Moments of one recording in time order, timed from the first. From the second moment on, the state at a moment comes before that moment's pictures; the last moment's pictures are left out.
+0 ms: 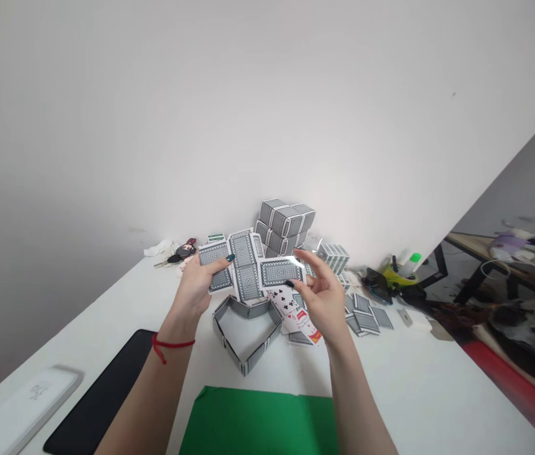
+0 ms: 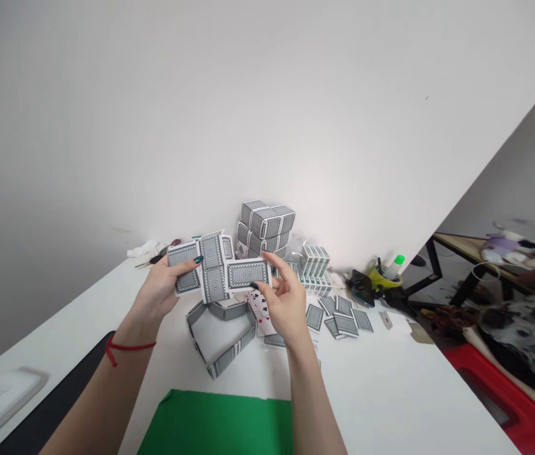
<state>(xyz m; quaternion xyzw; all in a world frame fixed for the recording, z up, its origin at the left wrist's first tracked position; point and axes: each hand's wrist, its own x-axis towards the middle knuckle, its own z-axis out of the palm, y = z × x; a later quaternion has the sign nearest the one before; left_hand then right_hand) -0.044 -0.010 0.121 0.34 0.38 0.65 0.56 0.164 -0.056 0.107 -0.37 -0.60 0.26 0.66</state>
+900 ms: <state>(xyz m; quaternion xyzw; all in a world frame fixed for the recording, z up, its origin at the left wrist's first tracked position) -0.035 -0.010 0.117 0.36 0.37 0.66 0.54 0.147 -0.054 0.095 -0.41 -0.62 0.31 0.60</state>
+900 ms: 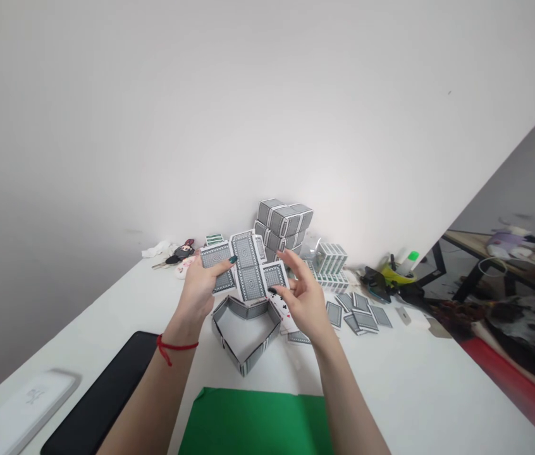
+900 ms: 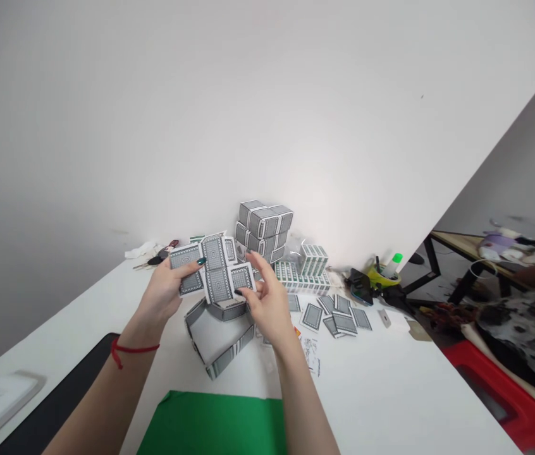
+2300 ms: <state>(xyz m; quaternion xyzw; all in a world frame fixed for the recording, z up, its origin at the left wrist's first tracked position) 0.006 -0.034 0.116 0.37 0.32 0.77 0.42 0.113 -0.056 0.082 -0.52 -0.56 0.14 0.63</state>
